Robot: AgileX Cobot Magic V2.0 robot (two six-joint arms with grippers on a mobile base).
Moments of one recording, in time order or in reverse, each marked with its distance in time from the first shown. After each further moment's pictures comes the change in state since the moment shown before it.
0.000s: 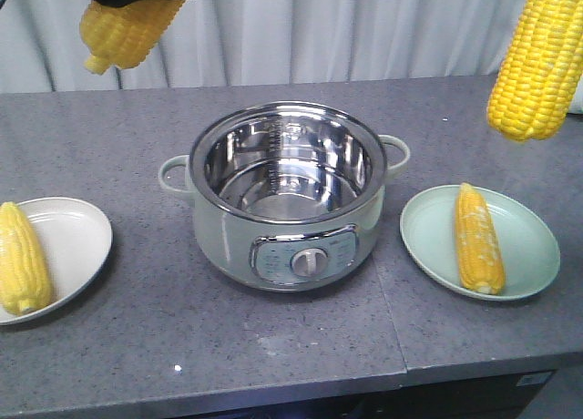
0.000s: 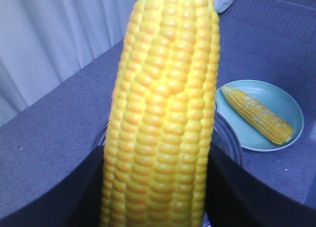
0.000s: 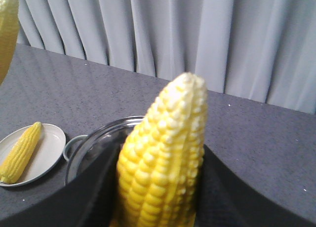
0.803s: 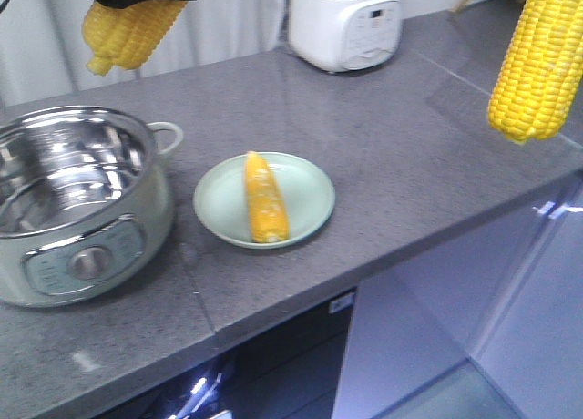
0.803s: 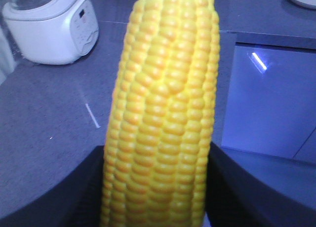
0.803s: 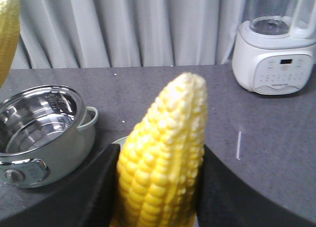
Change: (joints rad) left arm 0.000 0.003 0.000 0.000 0.000 0.000; right arm 0.000 0.000 0.000 0.000 0.000 0.000
